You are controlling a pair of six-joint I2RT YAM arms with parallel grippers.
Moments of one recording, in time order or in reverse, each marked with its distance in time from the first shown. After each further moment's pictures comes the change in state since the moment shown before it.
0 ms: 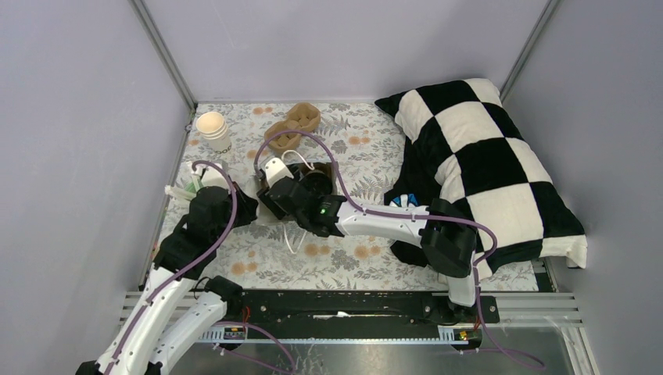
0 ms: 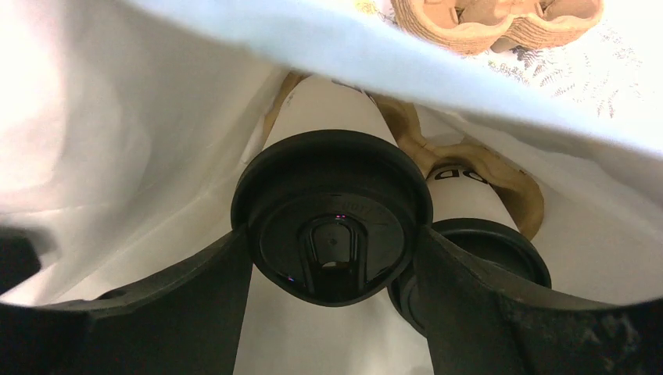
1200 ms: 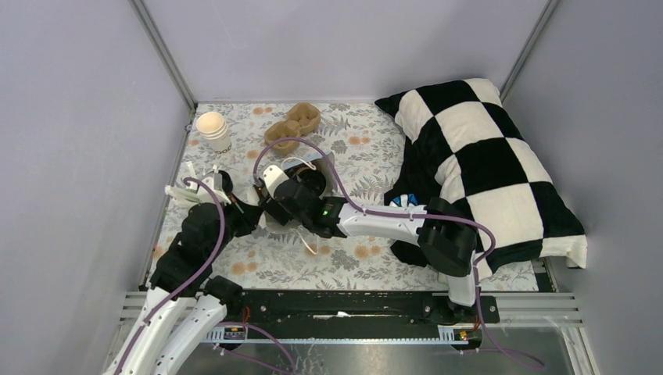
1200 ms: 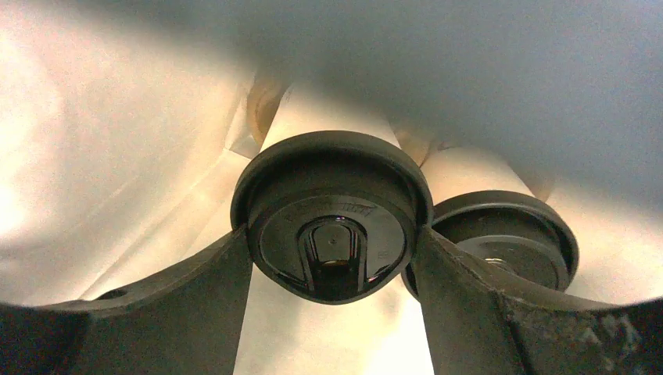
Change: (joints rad) left arm 0.000 -0.157 -0.101 0.040 0.072 -0.110; right arm -0.012 0.013 -0.050 0.061 -0.138 -0.088
